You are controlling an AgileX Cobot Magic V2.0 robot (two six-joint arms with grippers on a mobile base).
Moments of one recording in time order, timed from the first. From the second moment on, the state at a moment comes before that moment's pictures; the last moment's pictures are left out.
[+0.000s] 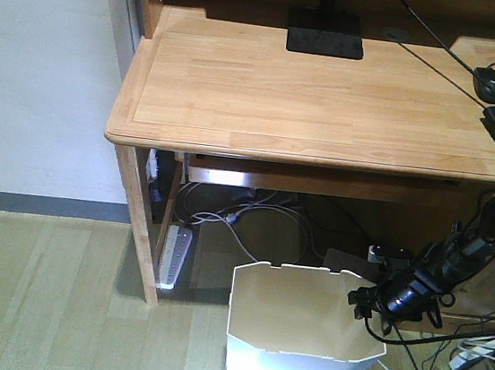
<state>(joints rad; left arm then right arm) -0.02 -0.02 0.03 -0.01 0.15 -0.05 -0.10 2.85 -1.41 0.55 0.20 -0.68</state>
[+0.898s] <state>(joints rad) -0.02 -0.02 0.03 -0.01 0.15 -0.05 -0.10 3.03 -1.65 0.55 0.32 -0.69</state>
